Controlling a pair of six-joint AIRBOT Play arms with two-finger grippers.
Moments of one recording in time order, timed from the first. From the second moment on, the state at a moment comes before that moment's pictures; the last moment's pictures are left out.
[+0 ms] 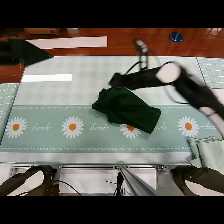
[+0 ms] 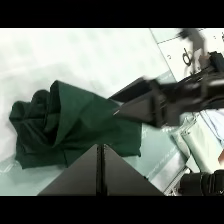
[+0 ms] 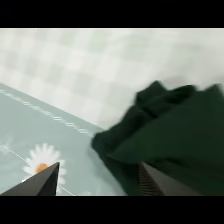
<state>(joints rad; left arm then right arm) 0.19 -1.13 1.39 0.56 -1.45 -1.15 0.43 -1.30 1.25 -1.00 0.85 1.57</state>
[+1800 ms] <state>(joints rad) 0.19 -1.13 1.25 0.76 -1.44 -1.14 -0.09 -1.10 0.46 -0.32 0.84 1.14</state>
